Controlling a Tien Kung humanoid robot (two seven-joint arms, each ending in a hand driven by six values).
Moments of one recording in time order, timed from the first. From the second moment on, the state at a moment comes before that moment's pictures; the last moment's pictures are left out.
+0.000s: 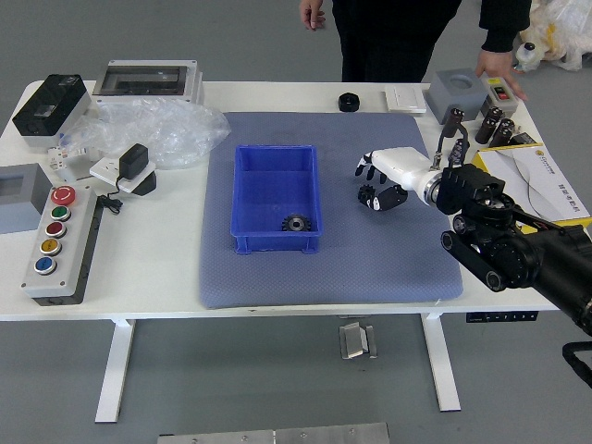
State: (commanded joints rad) left arm -0.10 0.11 -0.83 -0.18 1.12 -0.12 0.17; right arm 0.84 -0.21 0.58 0.65 -1.92 -0.05 0.10
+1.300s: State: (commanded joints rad) left arm -0.10 0.10 -0.83 -0.18 1.12 -0.12 0.16; right arm 0.82 -0.17 0.59 0.58 -1.96 -0.09 0.09
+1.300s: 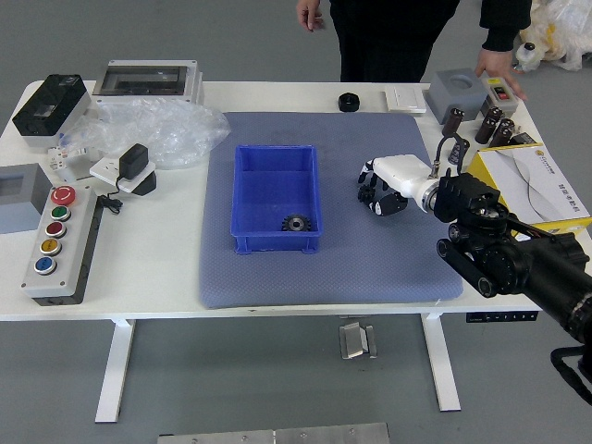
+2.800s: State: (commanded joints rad) left arm -0.10 0.11 -0.83 -0.18 1.12 -0.12 0.16; right arm 0.81 -0.15 0.59 0.54 -1.98 -0.19 0.10
